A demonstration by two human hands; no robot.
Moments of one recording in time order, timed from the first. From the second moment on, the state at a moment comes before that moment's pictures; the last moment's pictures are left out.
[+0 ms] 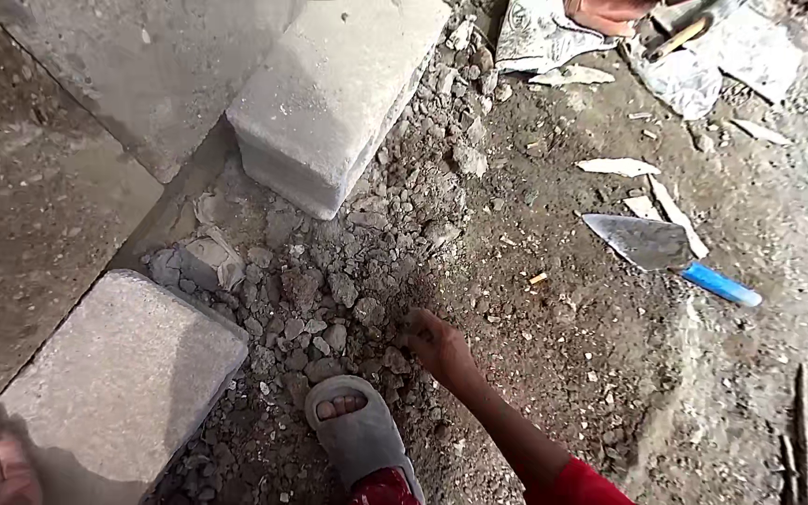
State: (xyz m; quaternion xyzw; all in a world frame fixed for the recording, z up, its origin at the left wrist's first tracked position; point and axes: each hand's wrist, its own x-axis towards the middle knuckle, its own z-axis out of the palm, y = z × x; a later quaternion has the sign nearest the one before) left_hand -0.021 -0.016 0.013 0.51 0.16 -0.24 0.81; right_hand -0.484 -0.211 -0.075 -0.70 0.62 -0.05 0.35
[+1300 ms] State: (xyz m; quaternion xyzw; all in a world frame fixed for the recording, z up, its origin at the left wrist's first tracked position) left_hand -0.003 -0.013 0.014 0.45 0.28 -0.15 0.83; right_hand -0.230 -0.091 -0.073 -0.86 0.03 0.20 0.47
